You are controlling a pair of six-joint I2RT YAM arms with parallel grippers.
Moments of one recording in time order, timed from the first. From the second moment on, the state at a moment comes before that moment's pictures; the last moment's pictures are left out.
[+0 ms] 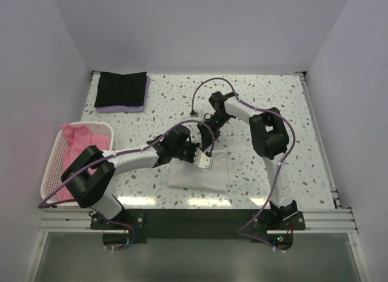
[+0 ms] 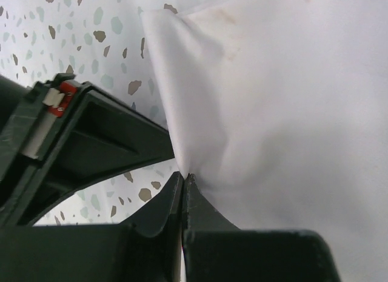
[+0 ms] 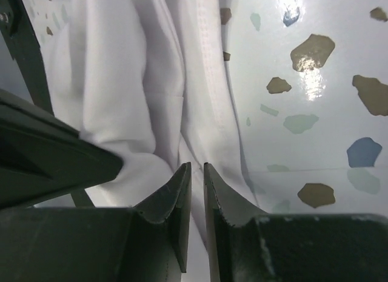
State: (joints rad) left arm -0.79 1.56 0.82 -0.01 0.34 1.08; right arm 0.46 2.26 1.75 -1.04 -0.80 -0.50
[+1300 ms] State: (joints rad) left arm -0.70 1.31 0.92 -0.20 0.41 0.93; right arm 0.46 2.33 2.01 -1.21 -0.62 -0.60
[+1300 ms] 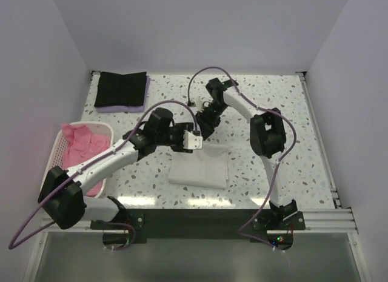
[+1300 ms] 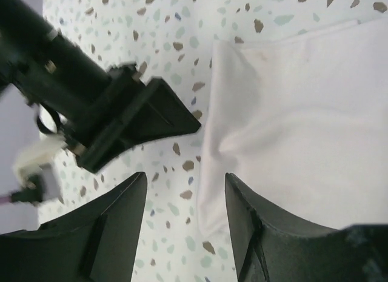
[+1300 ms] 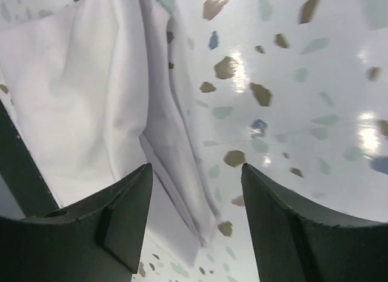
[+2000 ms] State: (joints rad) left arm -0.25 1.89 1.34 -0.72 0.83 0.69; right arm 0.33 2.04 1.64 -1.16 -0.60 -0.62
